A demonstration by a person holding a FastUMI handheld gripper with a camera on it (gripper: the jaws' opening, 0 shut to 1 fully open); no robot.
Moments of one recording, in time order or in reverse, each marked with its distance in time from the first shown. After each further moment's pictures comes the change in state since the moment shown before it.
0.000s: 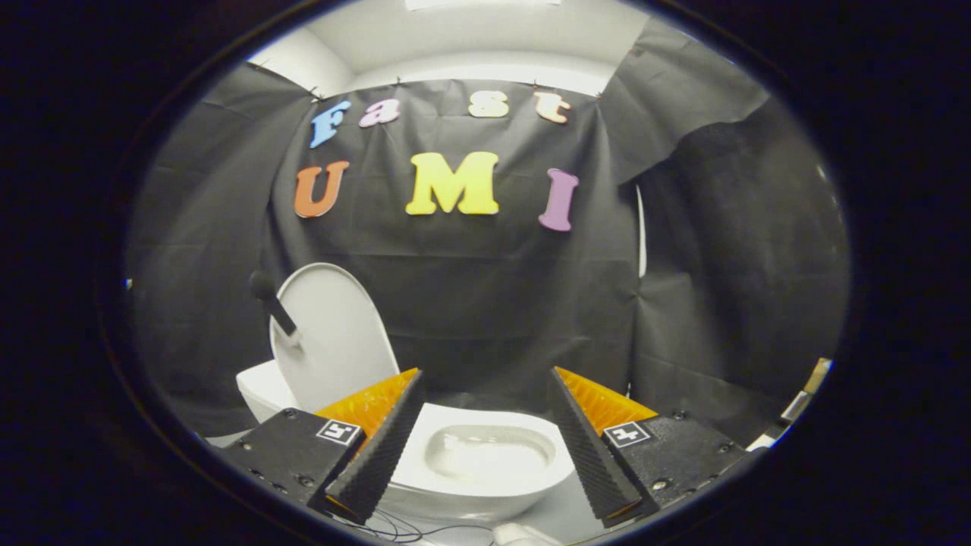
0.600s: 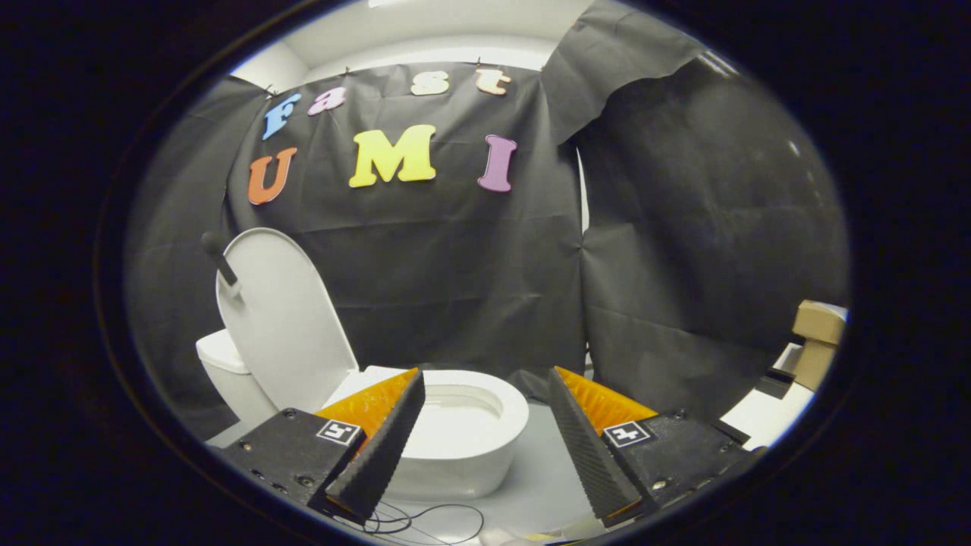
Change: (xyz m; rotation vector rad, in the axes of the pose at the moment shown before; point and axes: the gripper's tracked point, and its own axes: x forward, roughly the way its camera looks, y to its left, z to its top) arm -0.021 -0.077 -0.074 0.039 0.064 -0.105
